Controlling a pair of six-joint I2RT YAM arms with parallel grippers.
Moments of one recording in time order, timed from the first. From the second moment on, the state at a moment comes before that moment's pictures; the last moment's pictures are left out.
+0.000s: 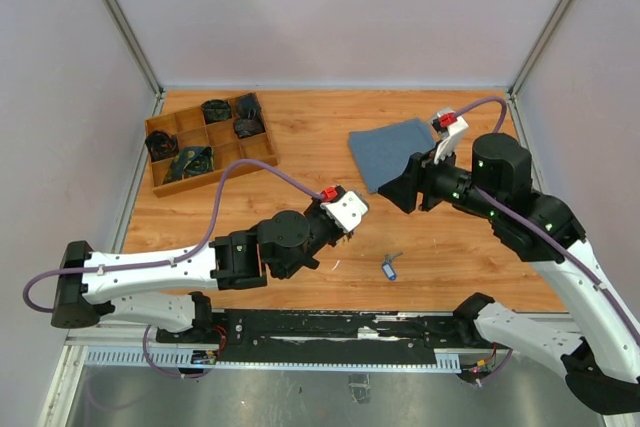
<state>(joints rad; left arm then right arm) -1.37 1.13 0.96 0.10 -0.64 0.27 0.64 0.92 1.32 -0.75 -0.26 0.32</state>
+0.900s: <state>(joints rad) -1.19 1.07 0.88 -0.05 -0.69 0.16 0.73 1.19 0.93 -0.90 -0.01 0.34</state>
